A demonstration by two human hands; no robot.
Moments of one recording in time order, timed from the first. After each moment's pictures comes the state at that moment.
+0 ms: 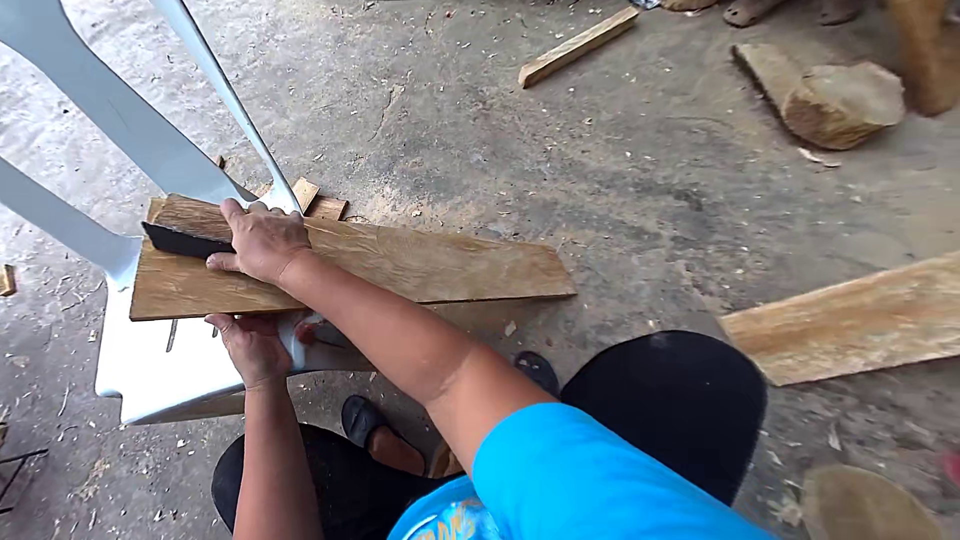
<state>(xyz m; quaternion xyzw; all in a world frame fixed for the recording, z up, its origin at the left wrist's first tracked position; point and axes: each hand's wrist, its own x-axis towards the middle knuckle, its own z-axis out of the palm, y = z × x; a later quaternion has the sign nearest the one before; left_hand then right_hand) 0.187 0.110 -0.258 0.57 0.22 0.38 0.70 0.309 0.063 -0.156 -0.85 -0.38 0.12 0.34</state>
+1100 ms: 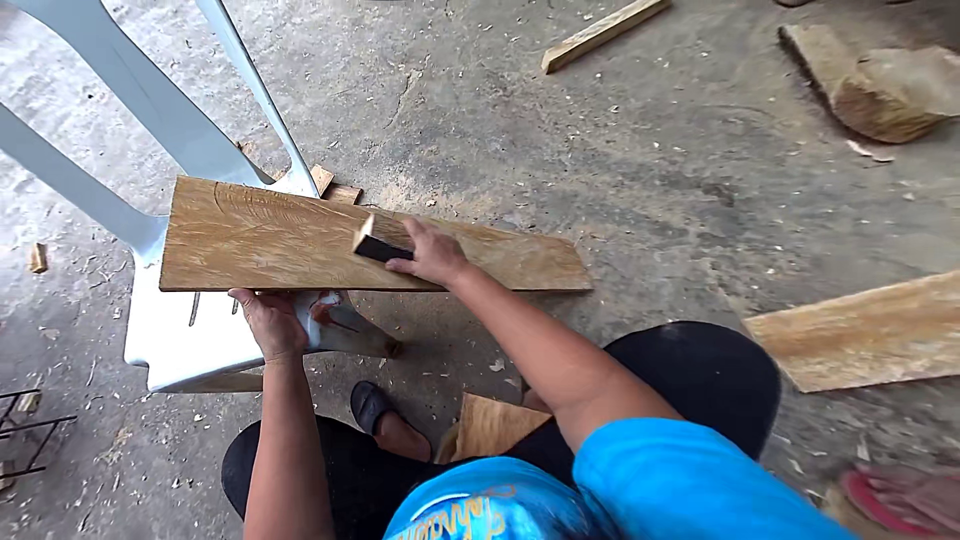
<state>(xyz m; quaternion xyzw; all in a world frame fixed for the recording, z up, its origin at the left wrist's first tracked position) 0.187 0.115 -0.262 0.56 0.21 0.38 0.71 0.346 -0.092 -0.293 -0.88 -0.33 0.10 0.33</state>
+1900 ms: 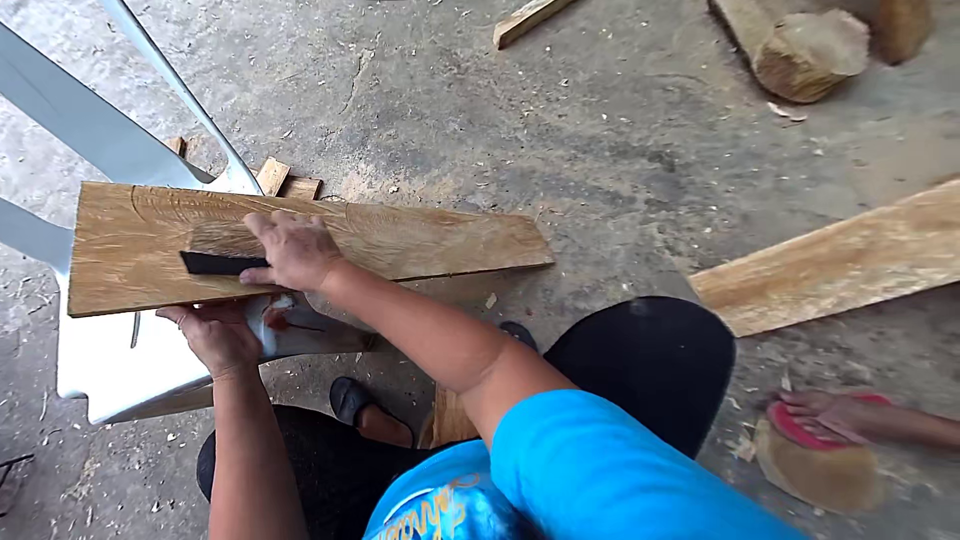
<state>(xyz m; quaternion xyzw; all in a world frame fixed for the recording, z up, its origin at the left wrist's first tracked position) 0.188 0.111 -0.257 0.55 0.22 0.39 0.70 0.298 -0.013 -0.204 -0.84 -0.40 0.10 0.36</state>
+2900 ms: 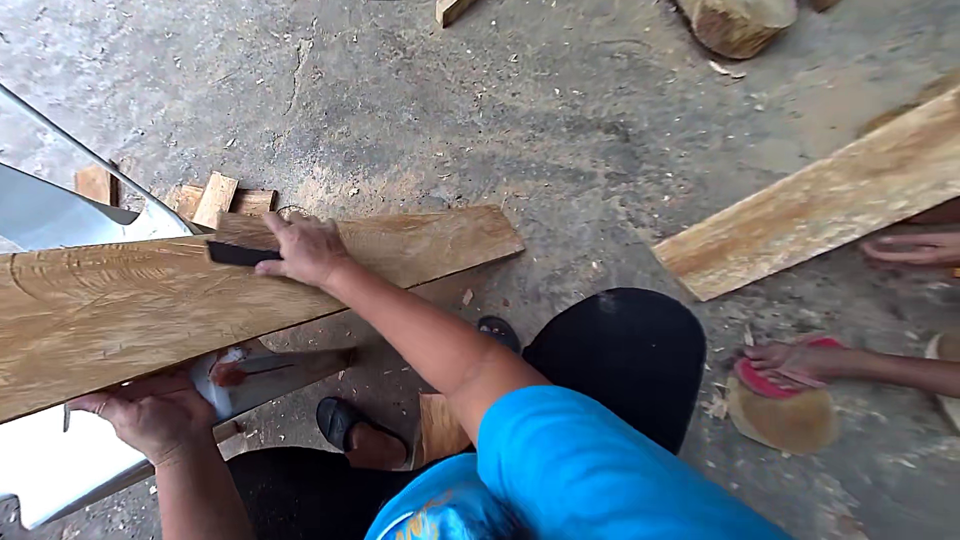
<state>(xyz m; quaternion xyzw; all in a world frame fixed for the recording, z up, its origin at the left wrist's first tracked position) 0.185 0.119 -0.259 0.59 0.25 0.38 0.67 0.363 -0.054 -0.259 -0.88 -0.27 0.13 0.37</state>
